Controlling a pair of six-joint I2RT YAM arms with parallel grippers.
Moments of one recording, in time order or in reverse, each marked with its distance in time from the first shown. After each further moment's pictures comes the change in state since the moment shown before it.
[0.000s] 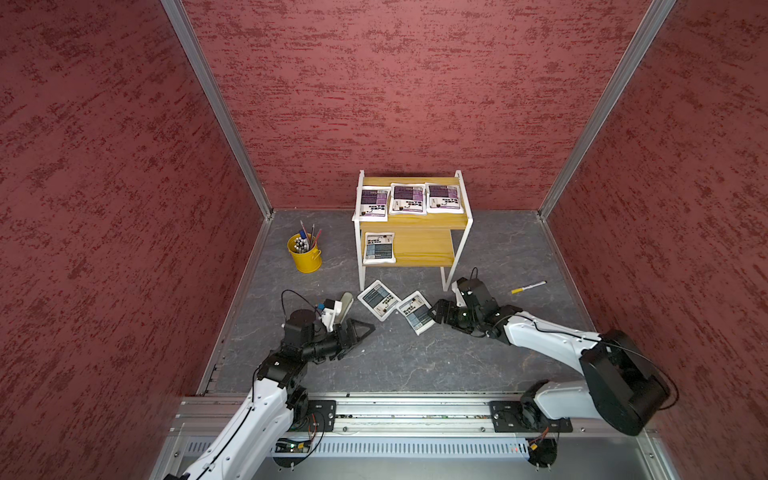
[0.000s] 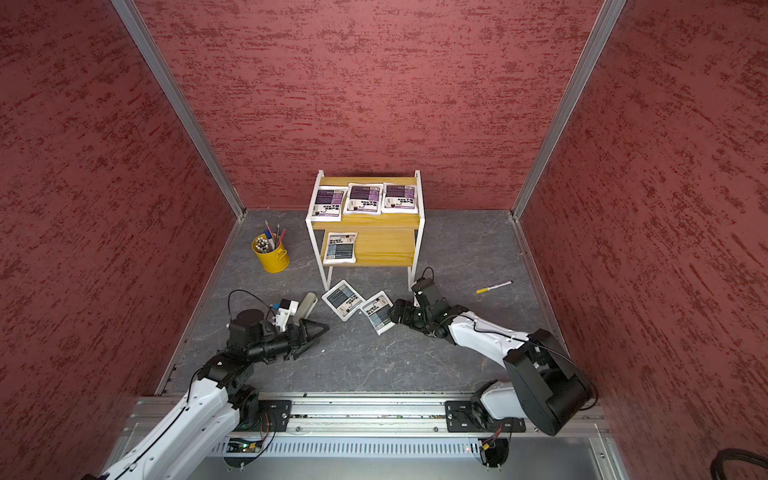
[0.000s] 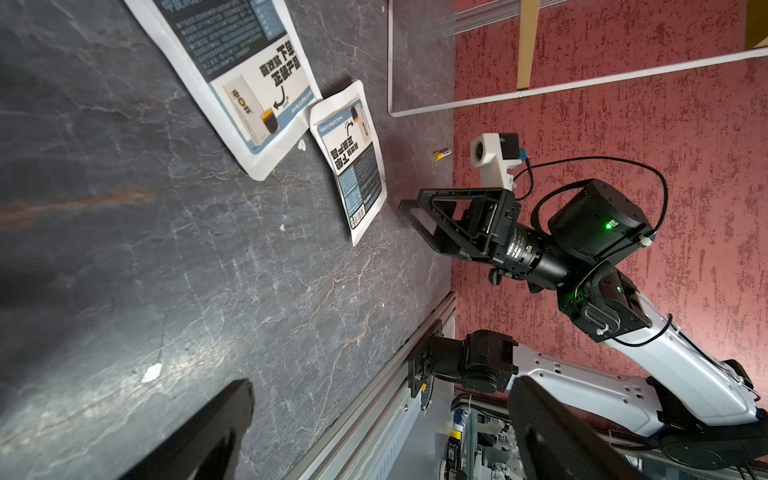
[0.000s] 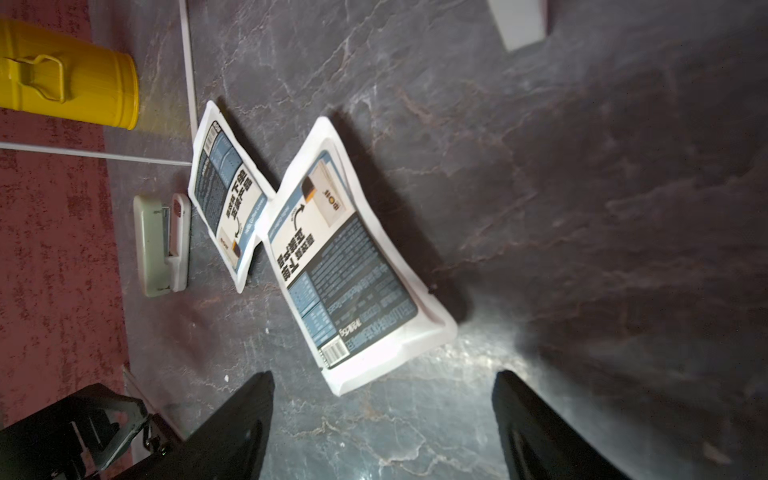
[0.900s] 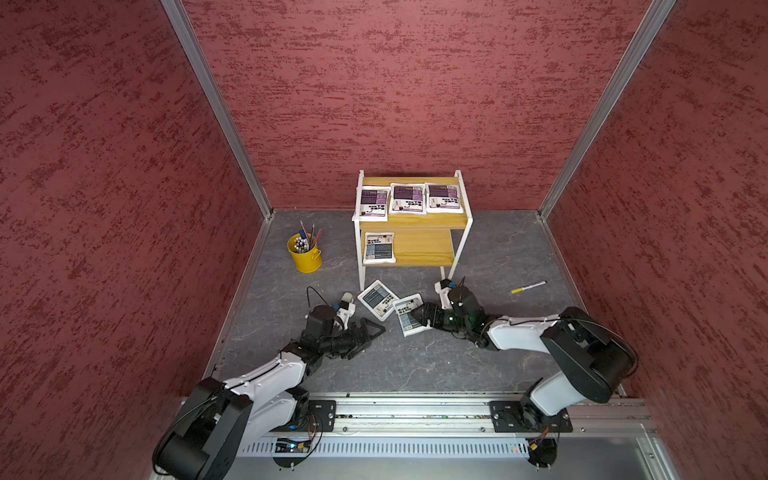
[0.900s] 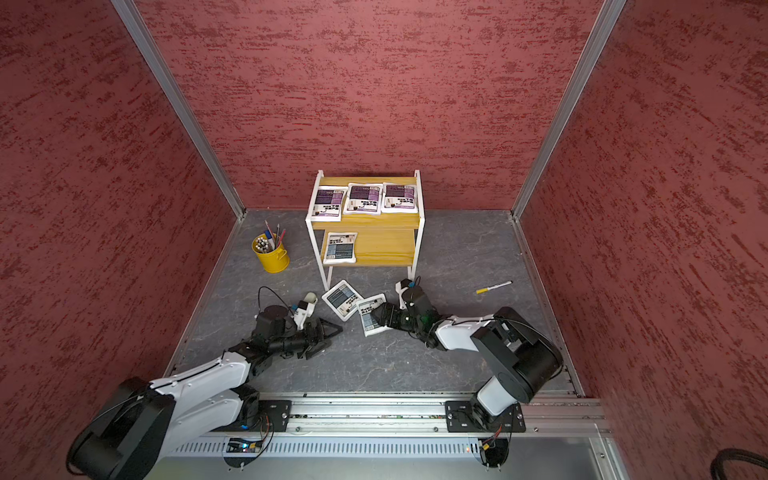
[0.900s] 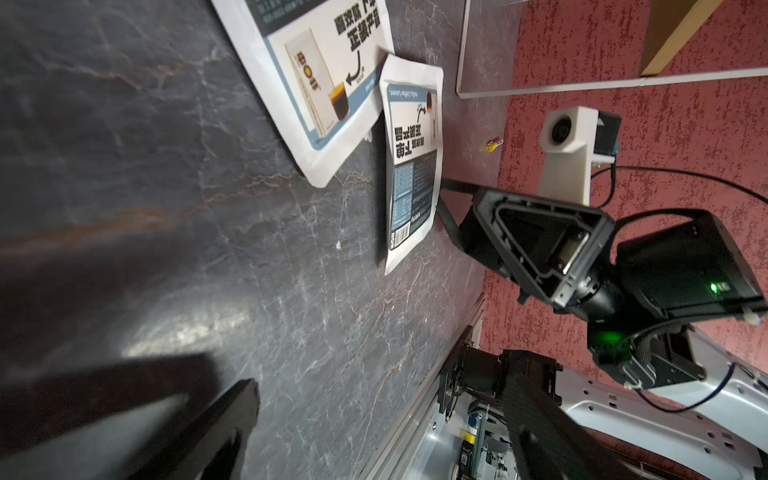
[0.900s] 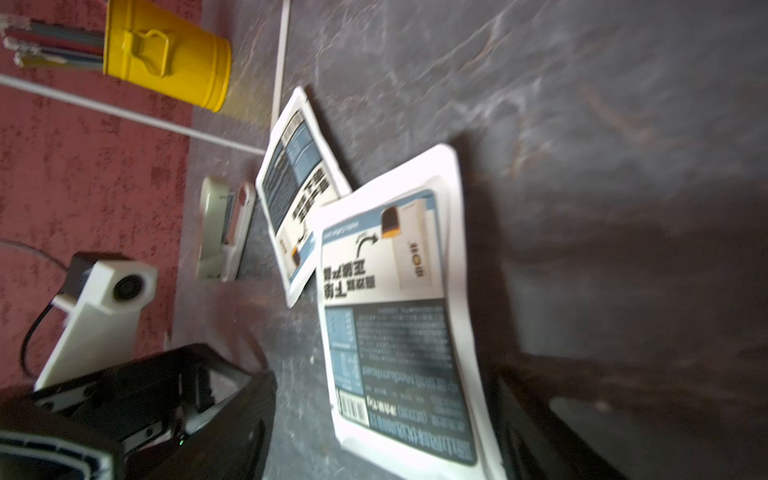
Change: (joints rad) left arm -0.130 0.521 -0.024 0.452 -0.089 -0.042; right arm 0.116 0.178 -0.112 0.516 -0.077 0.064
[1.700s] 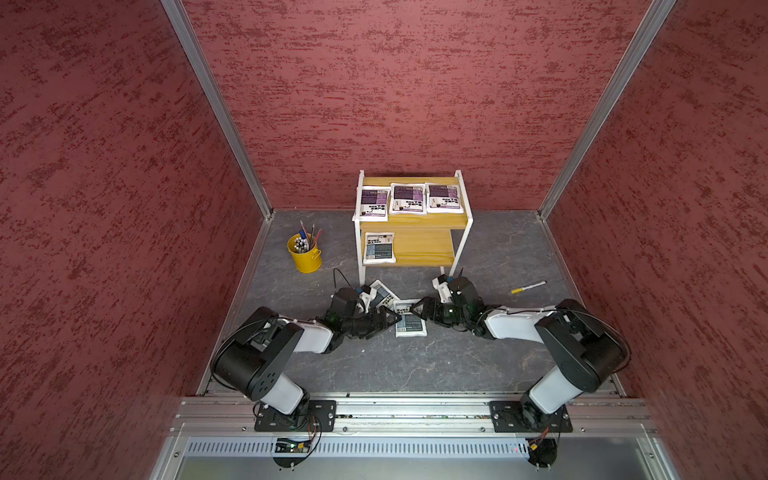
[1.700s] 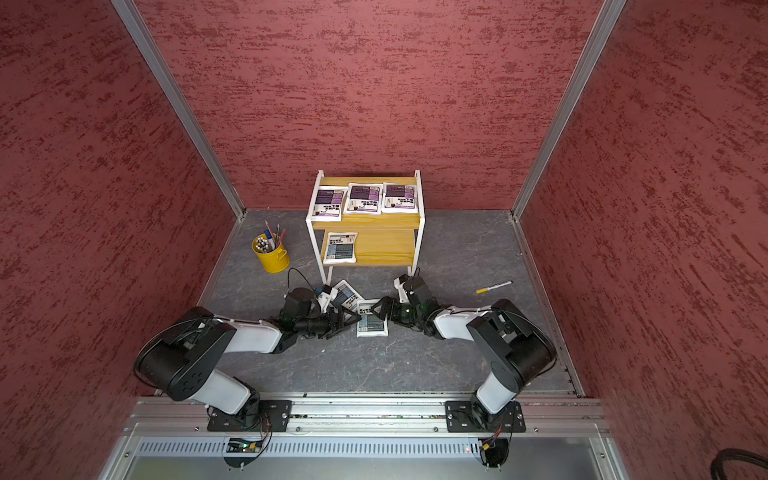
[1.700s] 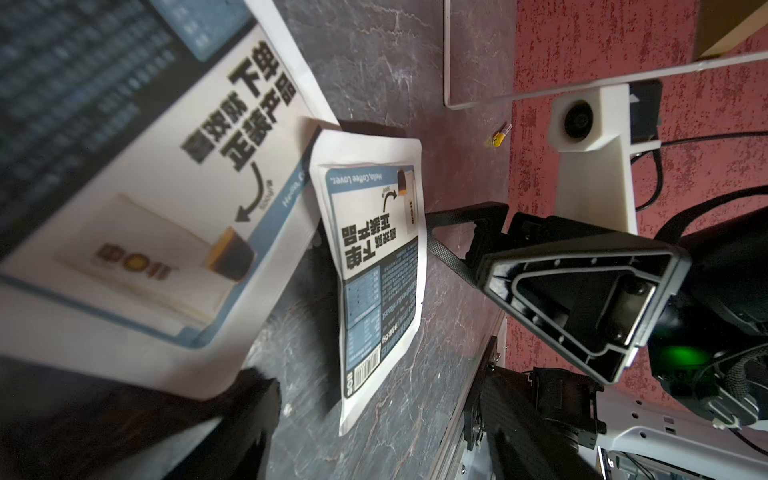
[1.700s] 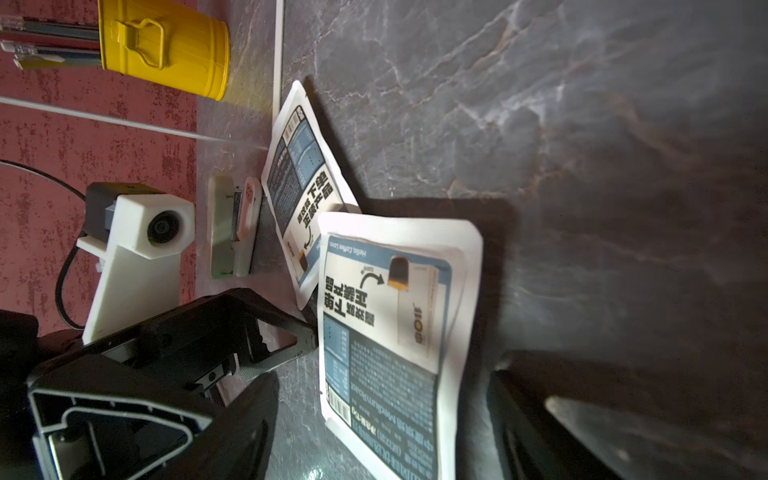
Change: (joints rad) left arm -0.088 0.453 0.222 0.237 -0.021 0.106; right arm -0.093 0.089 0.121 -0.094 -0.129 -0.044
